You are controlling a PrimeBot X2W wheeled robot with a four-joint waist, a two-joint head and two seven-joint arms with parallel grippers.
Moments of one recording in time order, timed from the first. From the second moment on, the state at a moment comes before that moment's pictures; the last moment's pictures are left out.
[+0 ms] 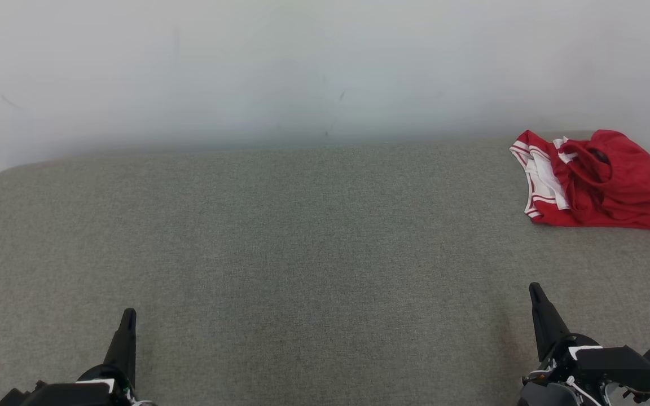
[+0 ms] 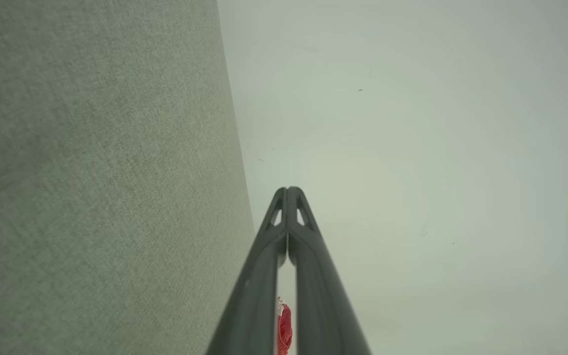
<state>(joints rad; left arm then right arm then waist) -0.11 0.05 0.11 0.25 -1.61 -0.13 0.12 -0.10 -0.07 -0.08 0.24 1.64 0.13 0.09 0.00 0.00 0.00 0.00</state>
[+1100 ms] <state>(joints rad) -0.11 0.05 0.11 0.25 -1.61 -0.13 0.12 -0.11 -0.07 -0.09 0.25 1.63 0.13 0.10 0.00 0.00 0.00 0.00</state>
